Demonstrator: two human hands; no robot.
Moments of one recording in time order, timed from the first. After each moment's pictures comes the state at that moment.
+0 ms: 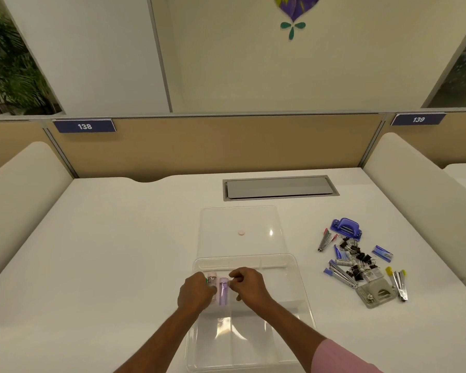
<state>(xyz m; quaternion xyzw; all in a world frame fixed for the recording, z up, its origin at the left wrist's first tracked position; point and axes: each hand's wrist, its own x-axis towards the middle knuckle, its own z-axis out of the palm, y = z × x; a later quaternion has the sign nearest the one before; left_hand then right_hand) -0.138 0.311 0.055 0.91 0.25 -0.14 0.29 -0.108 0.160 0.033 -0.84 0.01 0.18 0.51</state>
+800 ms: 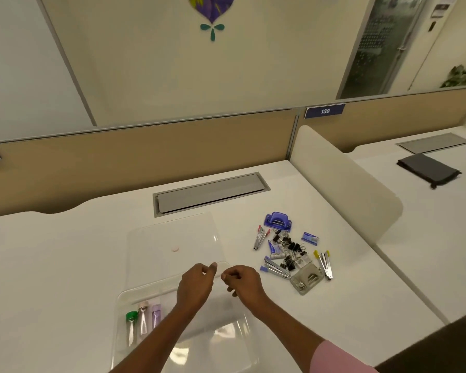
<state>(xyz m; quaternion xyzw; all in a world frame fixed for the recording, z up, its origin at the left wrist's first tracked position) -0.080 0.161 0.073 0.88 0.13 -0.11 0.45 -0.094 0.016 0.057 -0.78 0.11 0.10 0.61</state>
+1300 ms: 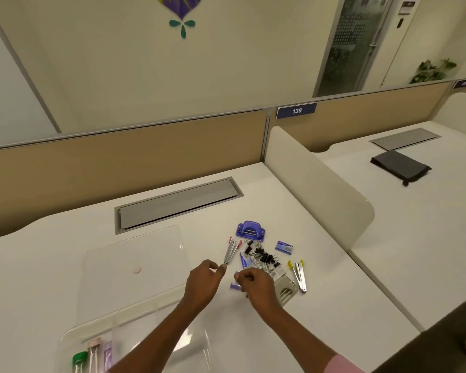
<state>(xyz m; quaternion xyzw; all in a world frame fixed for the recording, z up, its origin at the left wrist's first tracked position) -0.019 0.053 0.059 0.90 0.04 -0.14 0.40 -0.066 -0.093 0.045 -0.79 0.20 0.01 0.58</state>
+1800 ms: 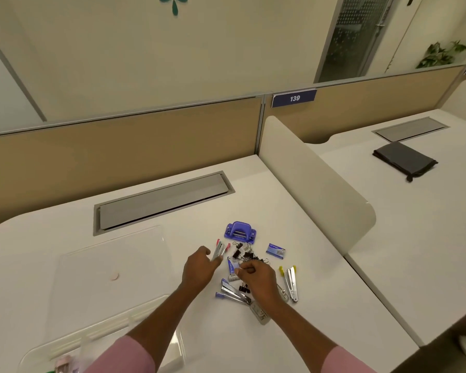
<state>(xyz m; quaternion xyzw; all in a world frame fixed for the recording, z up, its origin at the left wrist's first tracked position) 0.049 0.007 0.031 0.93 0.05 -0.15 0.34 -0.027 -0.144 0.040 -0.81 0.21 0.01 0.54</state>
